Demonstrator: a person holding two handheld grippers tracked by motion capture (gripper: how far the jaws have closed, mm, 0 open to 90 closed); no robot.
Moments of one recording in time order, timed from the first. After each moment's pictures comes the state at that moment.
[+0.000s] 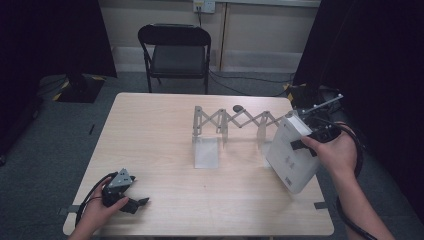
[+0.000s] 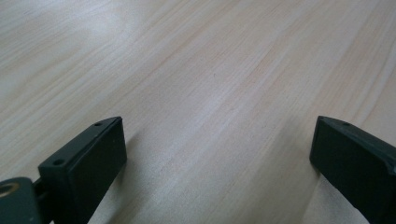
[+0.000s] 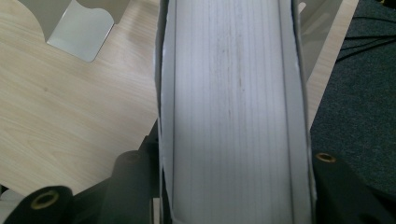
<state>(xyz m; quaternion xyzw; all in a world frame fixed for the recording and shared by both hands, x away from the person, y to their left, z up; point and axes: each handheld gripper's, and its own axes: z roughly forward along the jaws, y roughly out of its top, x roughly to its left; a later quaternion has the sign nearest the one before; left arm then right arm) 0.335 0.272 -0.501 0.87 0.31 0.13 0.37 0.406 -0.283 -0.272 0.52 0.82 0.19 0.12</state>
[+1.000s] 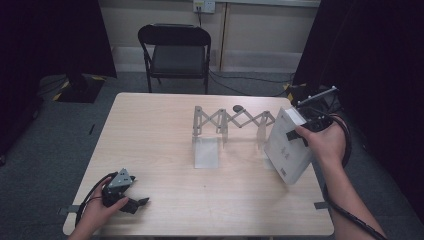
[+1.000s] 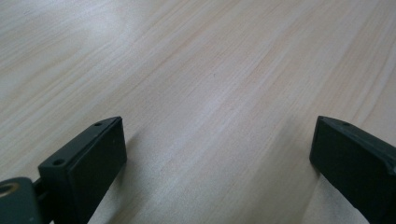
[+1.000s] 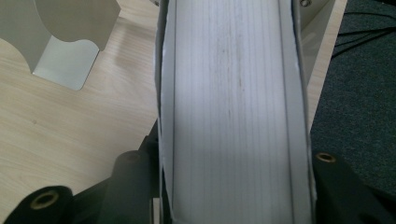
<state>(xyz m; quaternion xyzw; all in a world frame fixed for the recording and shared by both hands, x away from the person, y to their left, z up) 0.335 0.272 -0.501 0.87 0.31 0.13 0.37 0.435 -0.276 -0.275 0.56 0.80 0.19 0.13</state>
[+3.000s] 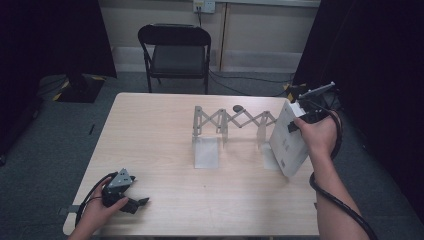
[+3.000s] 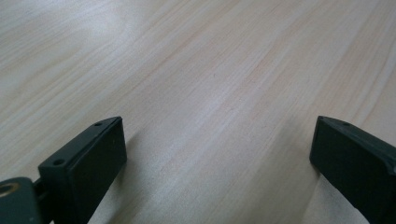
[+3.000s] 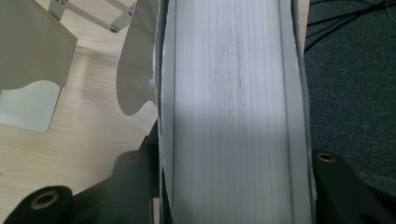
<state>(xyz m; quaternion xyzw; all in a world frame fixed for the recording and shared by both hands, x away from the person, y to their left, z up) 0.335 0.272 -0.501 0.87 0.31 0.13 0.37 0.466 -0.282 -0.286 0.62 0.75 0.18 0.15</state>
